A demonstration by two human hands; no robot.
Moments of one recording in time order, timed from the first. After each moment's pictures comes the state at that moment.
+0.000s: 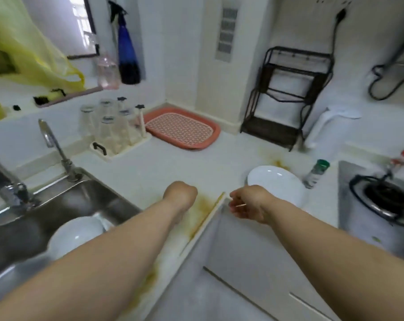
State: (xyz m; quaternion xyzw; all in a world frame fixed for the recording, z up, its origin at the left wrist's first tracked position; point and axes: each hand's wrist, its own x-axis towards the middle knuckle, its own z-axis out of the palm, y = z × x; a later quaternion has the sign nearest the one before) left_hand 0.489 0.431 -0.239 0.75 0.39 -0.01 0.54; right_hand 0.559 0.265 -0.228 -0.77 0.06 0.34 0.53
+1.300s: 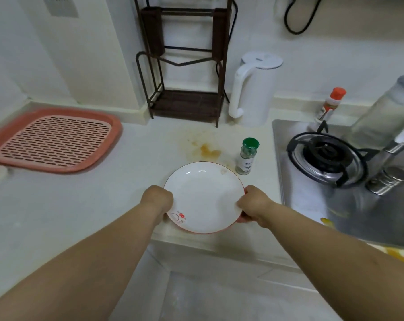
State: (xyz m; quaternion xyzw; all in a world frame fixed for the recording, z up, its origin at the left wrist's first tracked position) left_hand 0.734 0.291 -0.322 0.84 0.32 -0.18 0.41; right_hand 0.734 0.067 -0.324 -0.78 0.23 0.26 0.52
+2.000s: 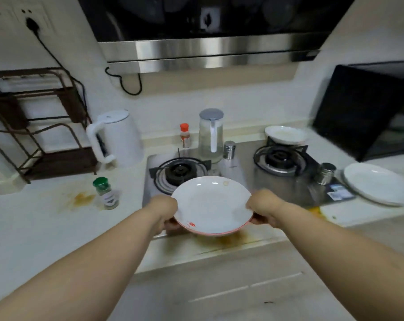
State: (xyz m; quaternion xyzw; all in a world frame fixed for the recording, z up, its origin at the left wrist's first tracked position) left_hand 0.636 -0.069 -0.207 0.78 0.15 -0.25 0.55; right_hand 0.578 -0.285 -0.222 -0.75 0.33 0.09 0.57
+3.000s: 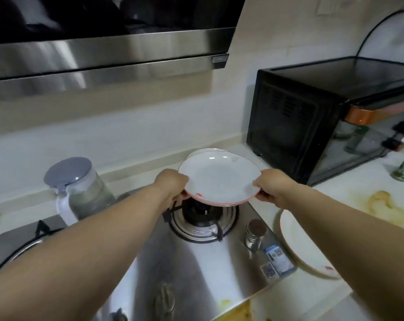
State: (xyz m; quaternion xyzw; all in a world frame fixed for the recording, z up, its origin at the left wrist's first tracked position) left_hand 0.816 -0.490 -0.191 0.80 -0.03 -0.27 0.54; right_hand 0.699 -0.683 -0.205 -0.67 0.42 -0.06 0.61
